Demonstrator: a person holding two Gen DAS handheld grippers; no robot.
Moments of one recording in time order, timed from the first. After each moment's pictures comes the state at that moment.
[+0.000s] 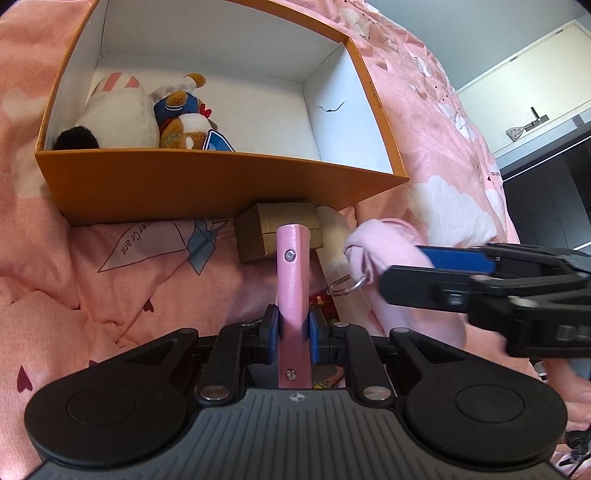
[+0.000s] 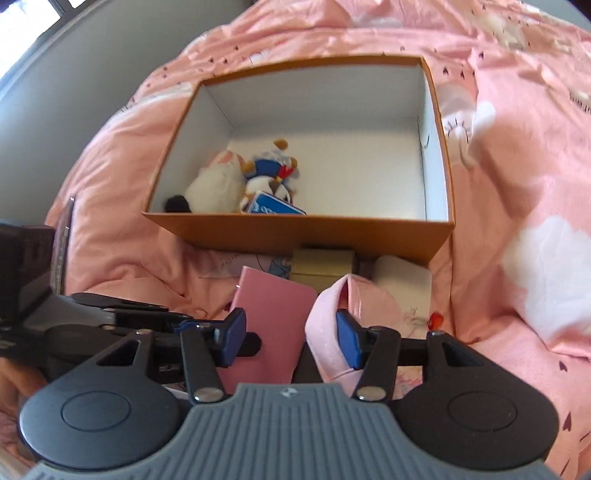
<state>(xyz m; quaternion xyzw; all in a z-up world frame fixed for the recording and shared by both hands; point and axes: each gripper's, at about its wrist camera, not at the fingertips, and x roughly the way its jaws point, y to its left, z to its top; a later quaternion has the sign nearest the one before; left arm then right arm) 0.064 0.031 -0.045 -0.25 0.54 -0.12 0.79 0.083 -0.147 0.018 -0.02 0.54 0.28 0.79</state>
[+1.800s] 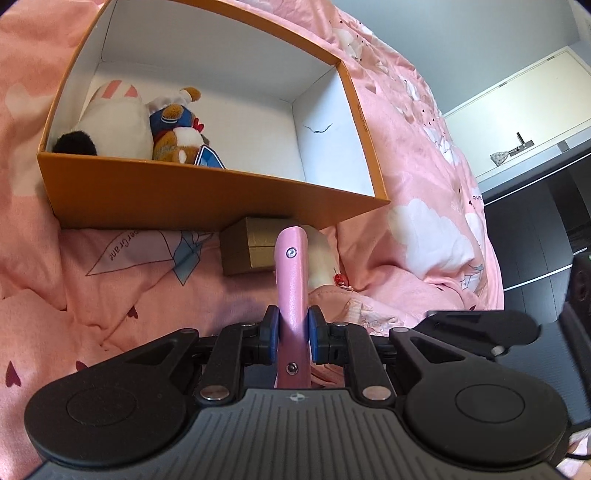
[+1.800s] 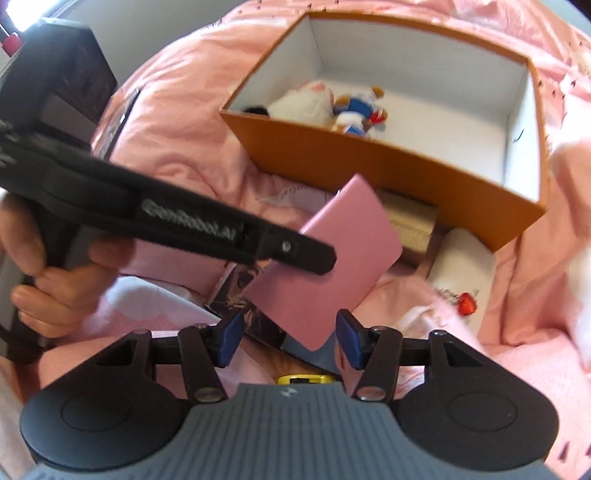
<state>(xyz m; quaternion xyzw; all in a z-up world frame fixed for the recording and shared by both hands) 0.060 0.036 -0.038 -0.29 0.51 -0.12 0.80 0.045 -0.123 -0.010 -0.13 0.54 0.38 0.74</state>
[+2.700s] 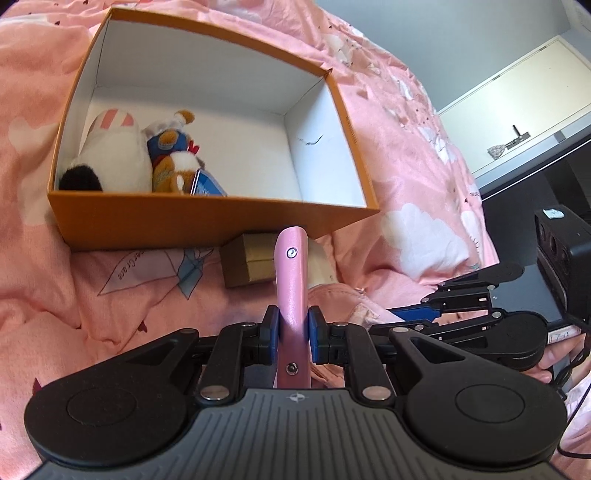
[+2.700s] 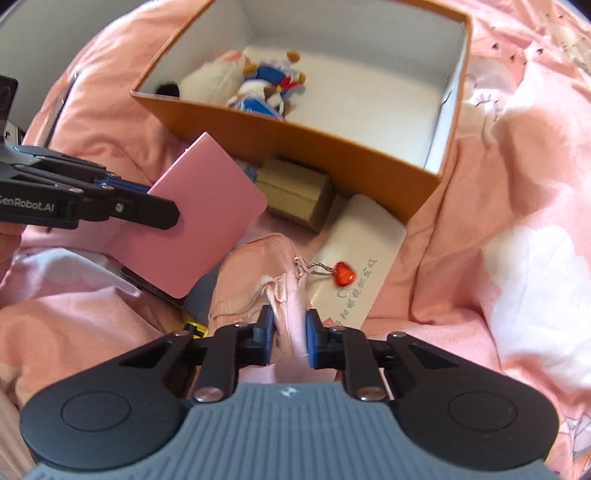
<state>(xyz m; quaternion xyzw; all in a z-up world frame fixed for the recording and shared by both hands) 0.061 0.043 -0.014 -0.27 0.50 -0.13 0.81 0.103 -0.172 -0.009 -0.17 0.59 0.34 0.71</state>
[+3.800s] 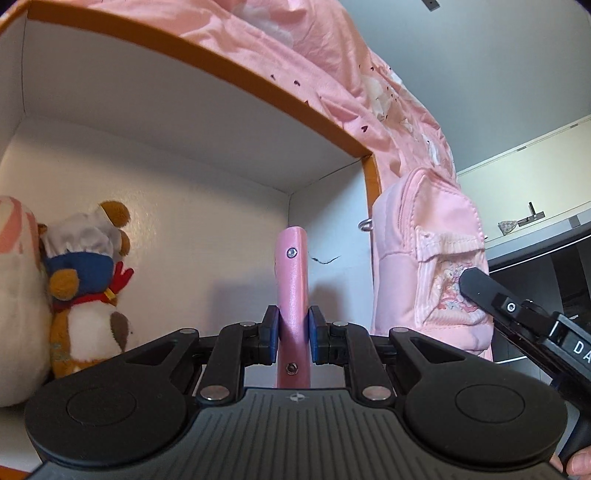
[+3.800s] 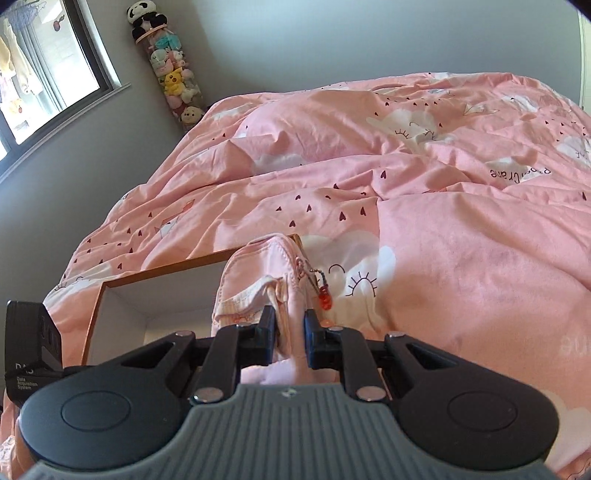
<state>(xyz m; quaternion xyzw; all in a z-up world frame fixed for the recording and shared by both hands) 0.221 0.037 -0.068 -0.38 0.48 -0.09 0.79 0.208 -0.197 0.050 0.07 0.39 0.17 0.90</state>
